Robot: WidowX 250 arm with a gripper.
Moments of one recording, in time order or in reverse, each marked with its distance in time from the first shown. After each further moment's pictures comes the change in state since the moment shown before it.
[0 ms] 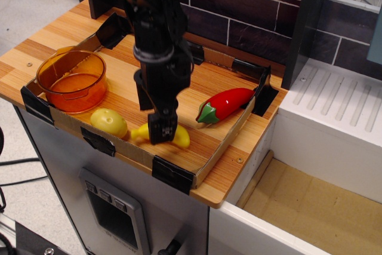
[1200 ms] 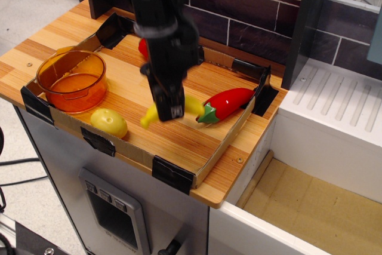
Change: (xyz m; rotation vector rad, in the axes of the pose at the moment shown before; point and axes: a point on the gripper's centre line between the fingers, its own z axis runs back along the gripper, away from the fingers) arm 0.005 -0.002 0.047 -0.111 -0.116 0.036
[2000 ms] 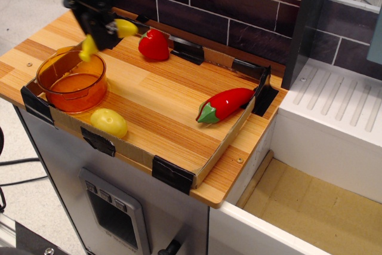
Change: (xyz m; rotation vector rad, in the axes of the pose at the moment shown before) arm -0.049 0.092 0.044 0.067 -0.101 0.339
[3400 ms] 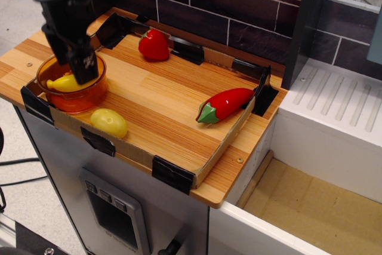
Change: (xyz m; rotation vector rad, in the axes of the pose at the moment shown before) arm -0.029 0.023 -0.027 0.031 0.101 0.024
